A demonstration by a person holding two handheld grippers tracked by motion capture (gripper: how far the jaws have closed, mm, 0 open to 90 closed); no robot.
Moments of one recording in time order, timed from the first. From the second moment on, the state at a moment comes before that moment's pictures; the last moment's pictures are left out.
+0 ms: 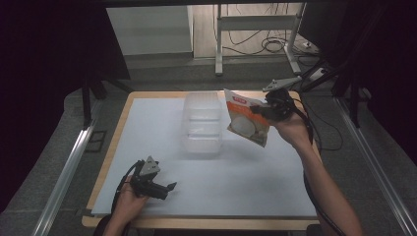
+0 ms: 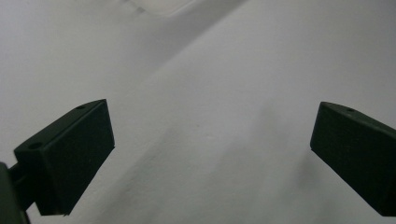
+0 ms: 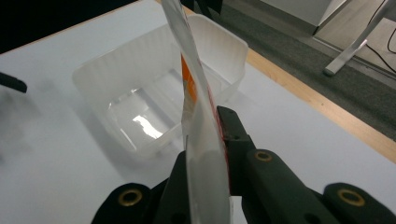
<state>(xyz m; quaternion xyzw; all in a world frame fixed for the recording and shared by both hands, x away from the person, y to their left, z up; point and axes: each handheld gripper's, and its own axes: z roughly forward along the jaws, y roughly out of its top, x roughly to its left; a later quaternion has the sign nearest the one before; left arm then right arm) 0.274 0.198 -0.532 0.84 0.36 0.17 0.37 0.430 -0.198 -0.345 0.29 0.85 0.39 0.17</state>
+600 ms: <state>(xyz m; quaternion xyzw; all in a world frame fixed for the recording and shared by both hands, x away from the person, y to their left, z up) 0.274 0.198 -0.531 0.84 0.36 0.17 0.38 0.471 -0.164 -0.339 0.29 0.85 0.40 0.17</state>
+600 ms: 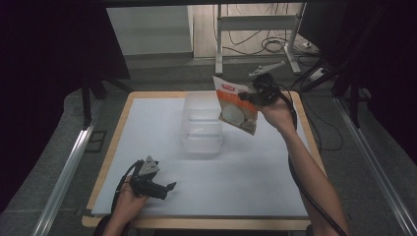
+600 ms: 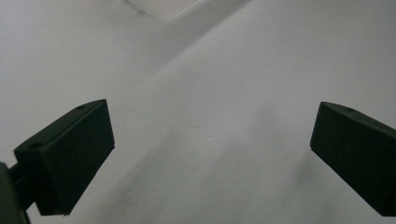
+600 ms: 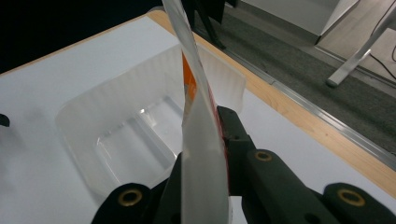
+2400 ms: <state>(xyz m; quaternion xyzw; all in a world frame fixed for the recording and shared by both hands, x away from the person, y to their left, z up) 0.273 0.196 -0.532 0.85 0.35 0.17 0.36 0.527 -0.059 -0.407 0.25 0.87 0.40 0.12</state>
